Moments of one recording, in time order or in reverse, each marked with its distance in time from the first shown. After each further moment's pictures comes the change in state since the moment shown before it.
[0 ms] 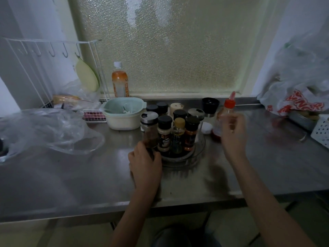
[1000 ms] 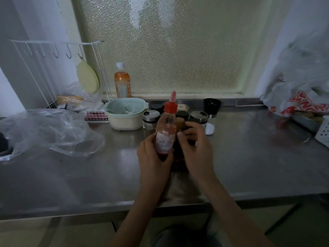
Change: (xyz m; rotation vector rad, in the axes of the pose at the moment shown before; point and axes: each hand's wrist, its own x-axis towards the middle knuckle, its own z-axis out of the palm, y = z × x) left_hand -0.004 0.008 0.005 -0.156 -0.005 0.206; right_hand -0.079 -0.045 0.040 0.120 -0.295 -0.175
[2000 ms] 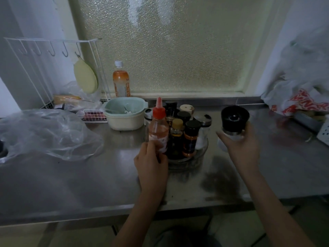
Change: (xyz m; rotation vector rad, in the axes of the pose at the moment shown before) left_hand 0.003 0.006 -0.004 0.112 0.024 -0.009; right_hand 0.037 0.055 -0.082 -0.297 0.245 0.117
